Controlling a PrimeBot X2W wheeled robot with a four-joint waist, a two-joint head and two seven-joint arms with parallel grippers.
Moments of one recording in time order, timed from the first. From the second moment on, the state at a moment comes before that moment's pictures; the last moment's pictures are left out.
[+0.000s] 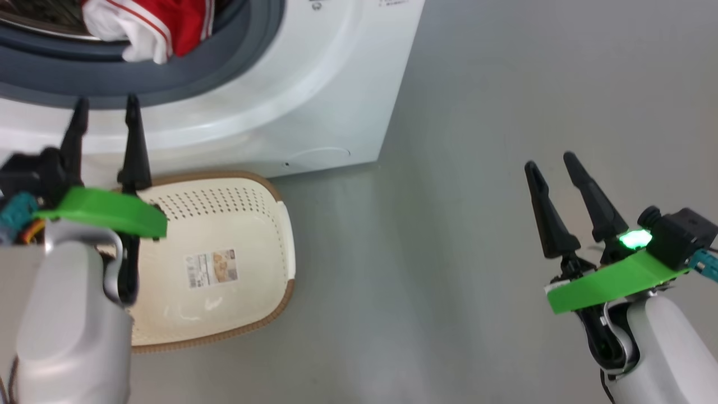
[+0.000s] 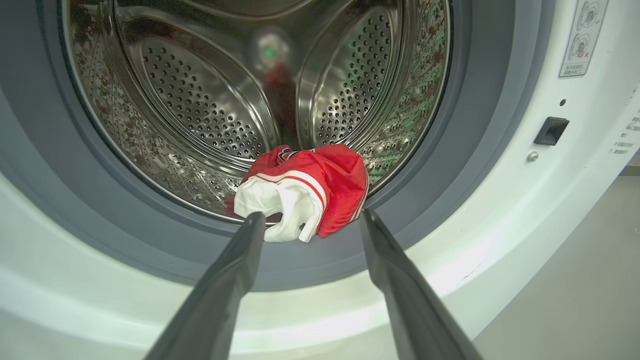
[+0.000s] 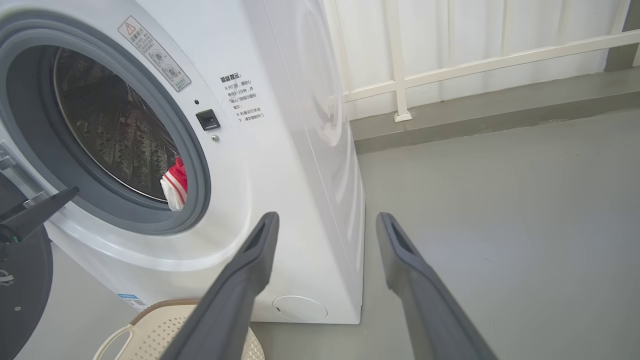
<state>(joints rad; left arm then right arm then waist) -0.70 0.13 -0.05 0.58 -0.24 -0.11 -0.26 -0.35 -0.24 0.18 0.15 0.55 0.13 -0.26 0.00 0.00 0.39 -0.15</state>
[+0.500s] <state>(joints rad) -0.42 0.10 0.01 0.43 -0.23 -0.11 -0.26 -0.26 -0.25 0.19 0.18 0.55 0.13 -0.26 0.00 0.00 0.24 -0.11</state>
